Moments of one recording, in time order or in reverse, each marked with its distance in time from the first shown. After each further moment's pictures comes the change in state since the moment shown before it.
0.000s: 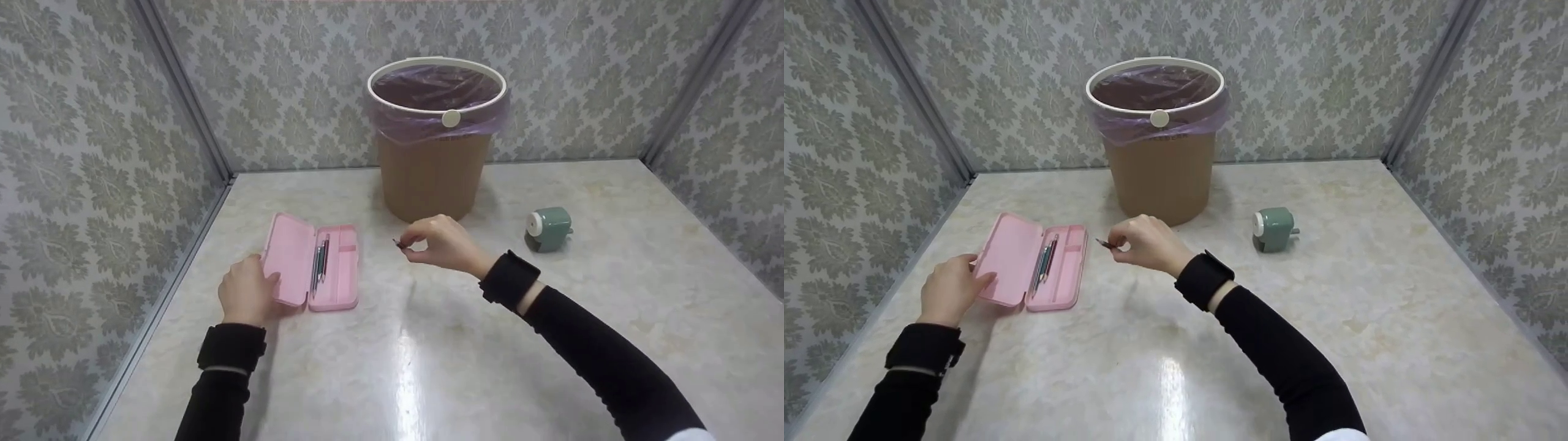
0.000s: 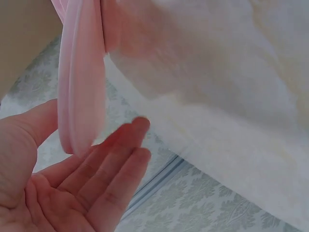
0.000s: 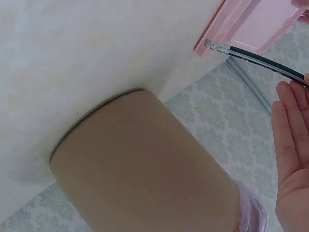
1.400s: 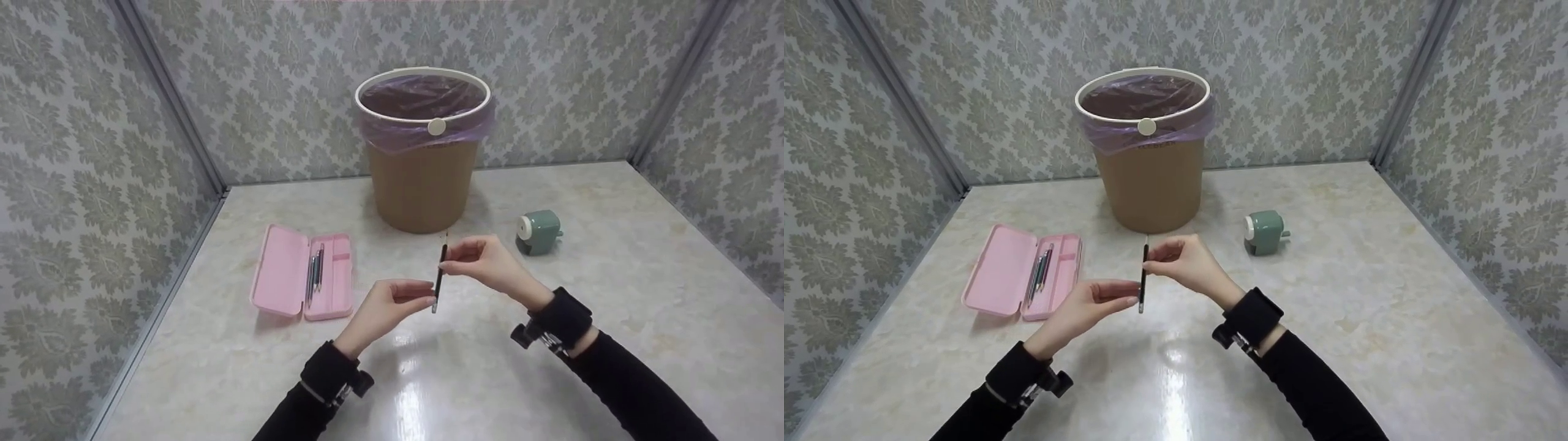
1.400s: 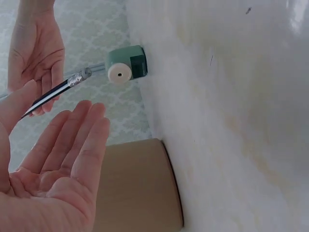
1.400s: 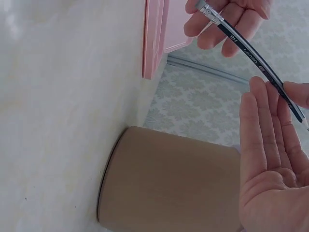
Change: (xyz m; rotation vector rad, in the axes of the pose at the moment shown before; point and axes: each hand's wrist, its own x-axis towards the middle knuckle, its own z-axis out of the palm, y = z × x) left_hand -0.065 0.153 0.079 -0.884 -0.632 0.351; right_hand -0.074 -0.012 -0.037 0.615 0.117 0.681
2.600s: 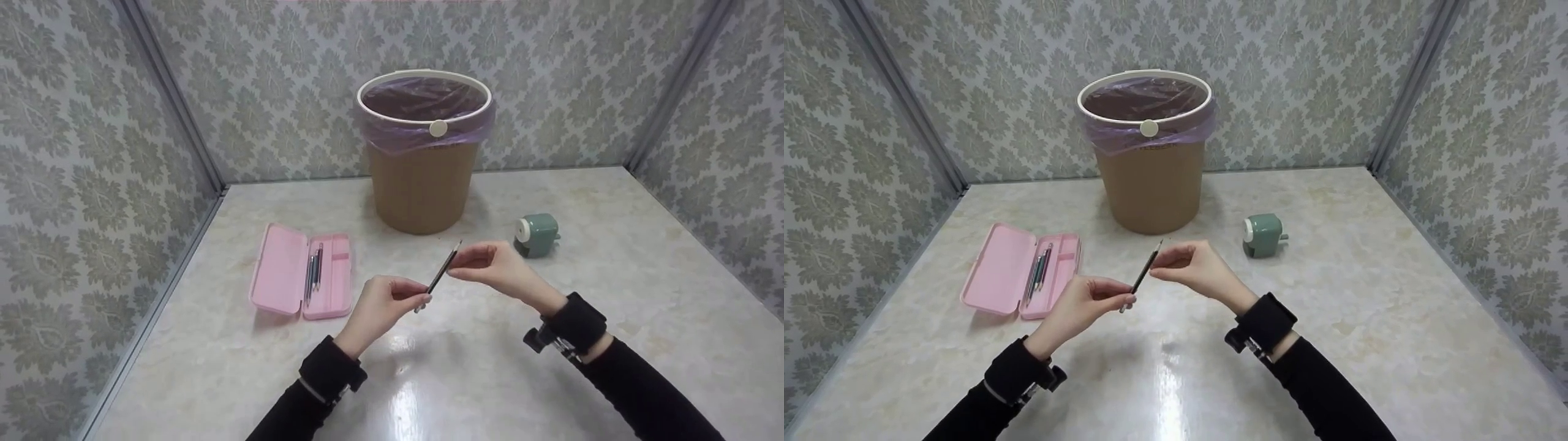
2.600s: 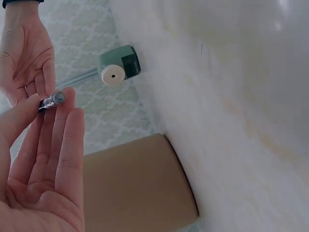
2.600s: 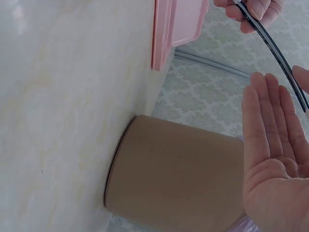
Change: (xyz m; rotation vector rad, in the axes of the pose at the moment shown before) left_hand -0.003 0.007 0.000 0.127 0.096 0.122; right_hand -0.013 0.005 -0.012 0.004 -0.050 -0.014
